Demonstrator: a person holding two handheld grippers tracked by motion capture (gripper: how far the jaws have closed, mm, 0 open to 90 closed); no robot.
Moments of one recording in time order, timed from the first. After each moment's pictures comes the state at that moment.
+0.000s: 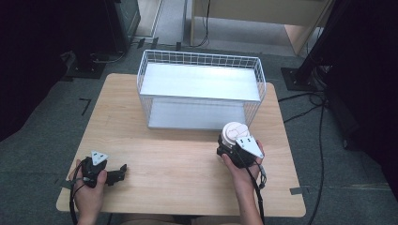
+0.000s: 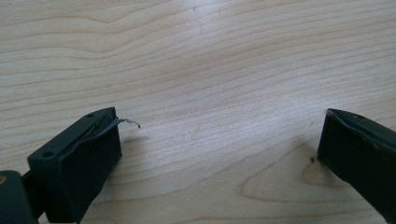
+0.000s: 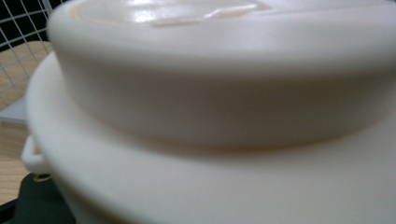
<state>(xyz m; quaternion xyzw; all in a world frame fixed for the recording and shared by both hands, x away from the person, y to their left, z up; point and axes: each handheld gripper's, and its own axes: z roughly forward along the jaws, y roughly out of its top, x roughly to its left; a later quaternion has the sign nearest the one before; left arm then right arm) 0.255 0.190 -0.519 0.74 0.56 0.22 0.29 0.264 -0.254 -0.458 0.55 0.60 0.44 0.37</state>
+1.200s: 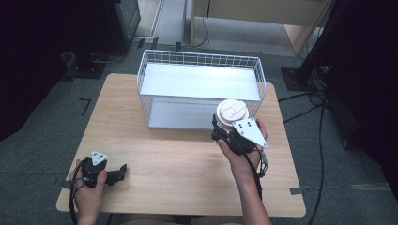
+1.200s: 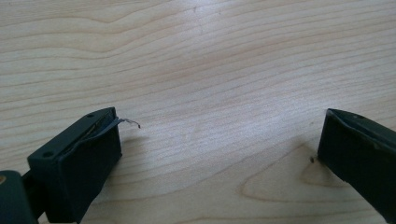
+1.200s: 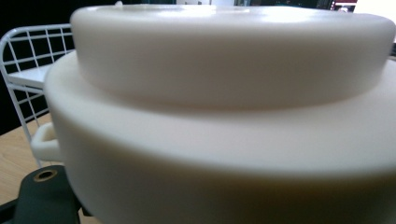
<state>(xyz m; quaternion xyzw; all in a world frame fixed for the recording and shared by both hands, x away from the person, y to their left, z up) 0.255 0.191 -0.519 0.74 0.56 0.22 0.29 0.264 -0.229 -0.361 0.47 0.59 0.50 0.42</state>
